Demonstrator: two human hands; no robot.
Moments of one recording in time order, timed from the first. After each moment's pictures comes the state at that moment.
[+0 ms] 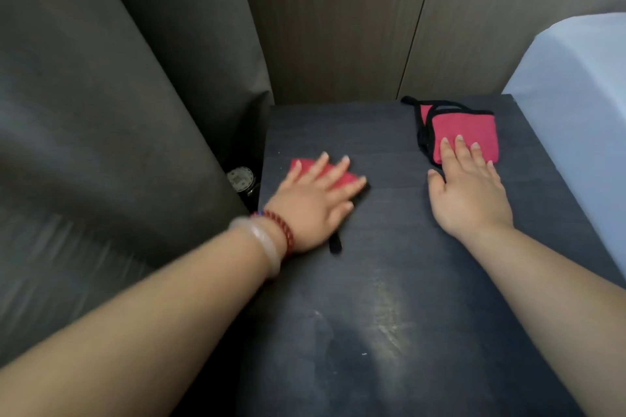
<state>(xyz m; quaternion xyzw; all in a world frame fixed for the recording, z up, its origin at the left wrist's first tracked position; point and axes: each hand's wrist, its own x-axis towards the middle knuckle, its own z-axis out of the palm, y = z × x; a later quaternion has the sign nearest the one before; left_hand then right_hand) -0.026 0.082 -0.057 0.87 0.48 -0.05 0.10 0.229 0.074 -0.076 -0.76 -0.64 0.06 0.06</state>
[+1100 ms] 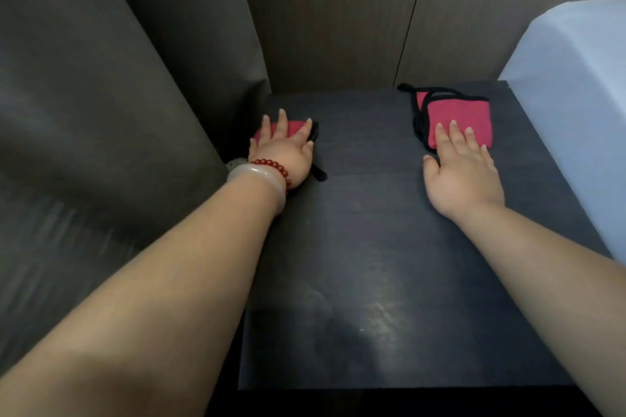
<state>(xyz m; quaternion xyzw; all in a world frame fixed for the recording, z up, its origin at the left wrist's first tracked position) -0.033 0.137 -0.051 0.69 0.69 -0.06 0.19 0.230 0.076 -0.076 -0.76 -0.64 0.06 0.06</state>
